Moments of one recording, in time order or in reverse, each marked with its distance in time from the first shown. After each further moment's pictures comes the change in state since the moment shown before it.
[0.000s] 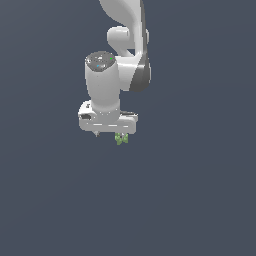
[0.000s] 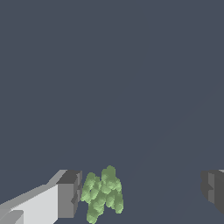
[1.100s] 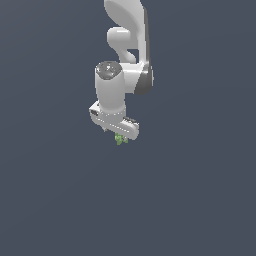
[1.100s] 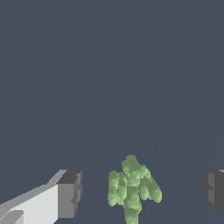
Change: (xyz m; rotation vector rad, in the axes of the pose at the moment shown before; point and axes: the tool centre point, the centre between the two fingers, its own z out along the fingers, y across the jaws) arm -0.031 -0.017 0.032 0.014 -0.019 0.423
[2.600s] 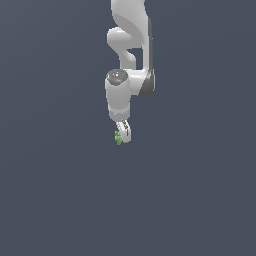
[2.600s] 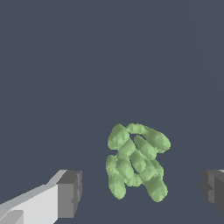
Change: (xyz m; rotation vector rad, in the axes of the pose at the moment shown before) arm -0.061 0.009 0.048 -0.007 -0.025 0.744
